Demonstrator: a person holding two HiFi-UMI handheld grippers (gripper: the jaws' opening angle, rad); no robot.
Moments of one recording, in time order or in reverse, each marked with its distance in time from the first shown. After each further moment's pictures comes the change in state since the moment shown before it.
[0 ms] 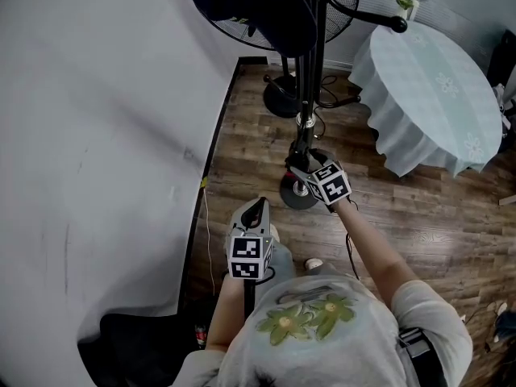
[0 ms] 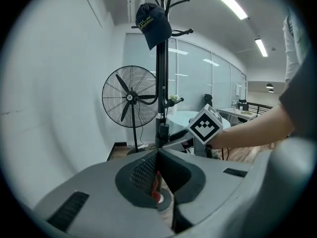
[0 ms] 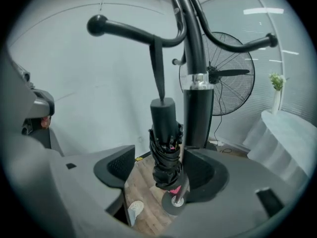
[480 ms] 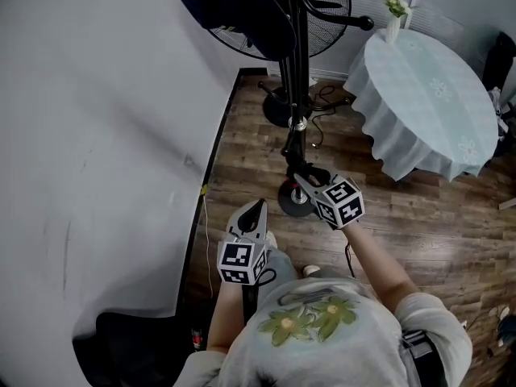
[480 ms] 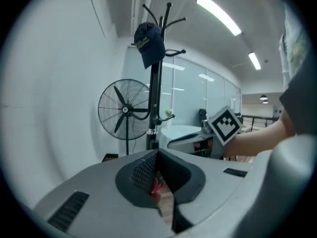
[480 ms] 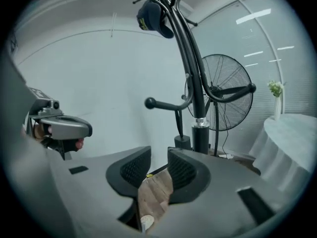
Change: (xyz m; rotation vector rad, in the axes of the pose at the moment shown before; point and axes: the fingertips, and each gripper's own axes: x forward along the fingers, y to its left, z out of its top) left arm -0.027 -0.031 0.028 -0.041 -0.168 -0.059; right arm -0.101 0.041 0.039 0.017 -0.214 0.095
